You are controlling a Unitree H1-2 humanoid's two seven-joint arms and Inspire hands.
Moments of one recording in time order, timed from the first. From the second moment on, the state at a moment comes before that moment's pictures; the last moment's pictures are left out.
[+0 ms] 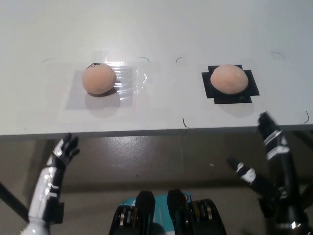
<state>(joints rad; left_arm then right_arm) 0.03 0.17 0.03 -0.18 0.03 -0.32 -0.04 -0.07 -0.04 0.00 -0.12 -0.05 -0.30 0.00</state>
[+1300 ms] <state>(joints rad) -0.79 0.42 -0.02 0.61 0.07 -0.26 -0.15 -0.84 -0.28 -0.12 0.79 0.03 -0.20 0.05</state>
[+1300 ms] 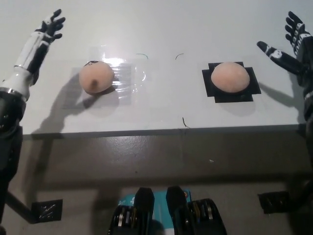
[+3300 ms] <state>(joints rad) -0.92 0.35 -0.22 1.07 0.29 -0.44 -0.05 -1.06 -0.18 -0.02 1.33 -0.01 -0.35 0.06</state>
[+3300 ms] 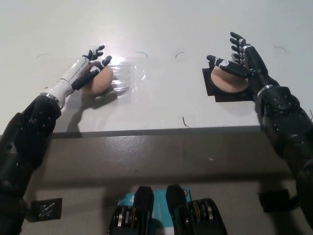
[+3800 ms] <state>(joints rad) -0.83 0.31 -0.20 0.97 0.26 -0.44 -0.06 -1.00 -0.15 -0.14 1.35 0.06 -0.37 0.10</state>
